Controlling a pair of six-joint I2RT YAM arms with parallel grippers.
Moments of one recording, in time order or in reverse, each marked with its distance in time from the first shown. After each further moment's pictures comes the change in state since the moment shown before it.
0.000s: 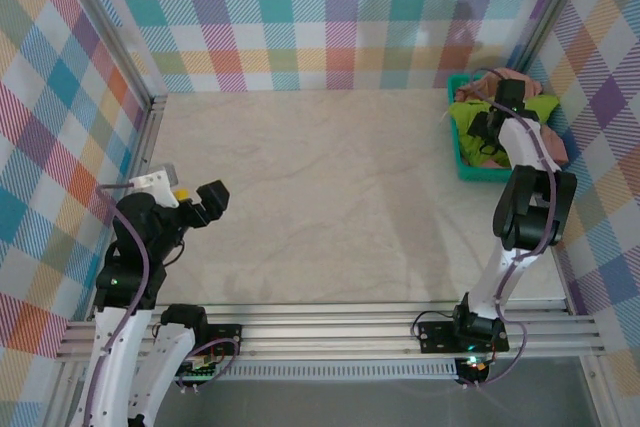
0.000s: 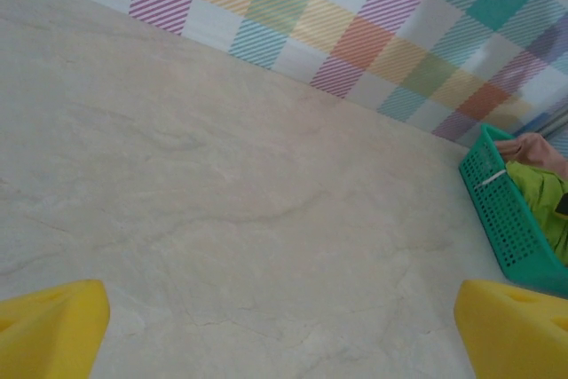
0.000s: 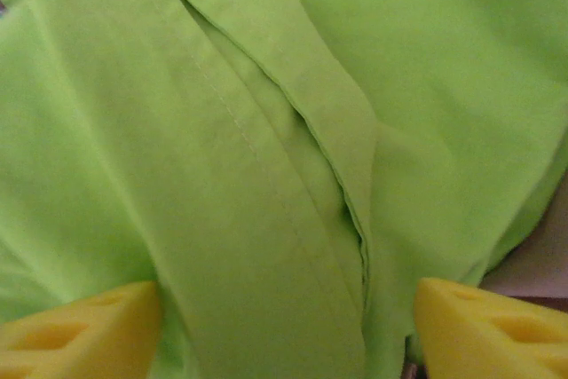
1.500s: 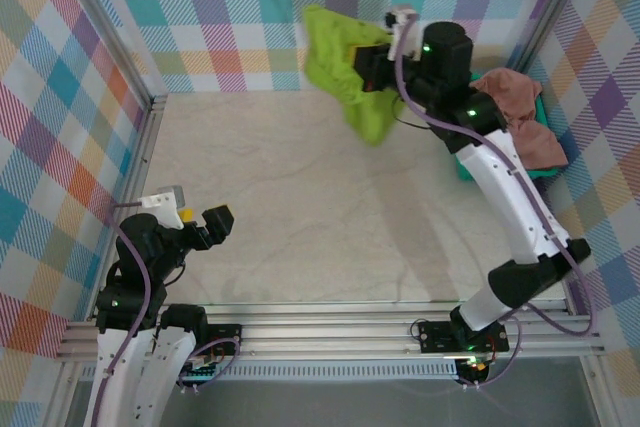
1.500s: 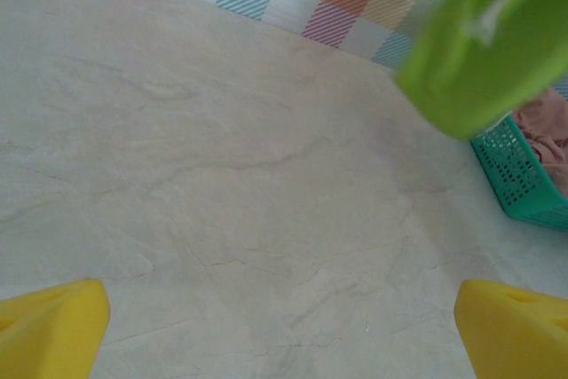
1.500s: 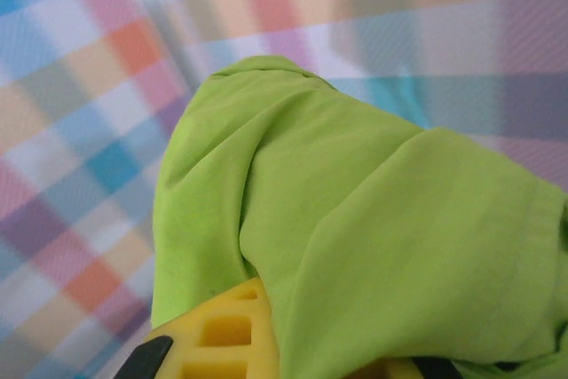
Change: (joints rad) left arm 0.000 -0.139 -0.098 -0.095 0.059 0.055; right arm 0.742 -0.361 0.385 0.111 -0.411 -0.023
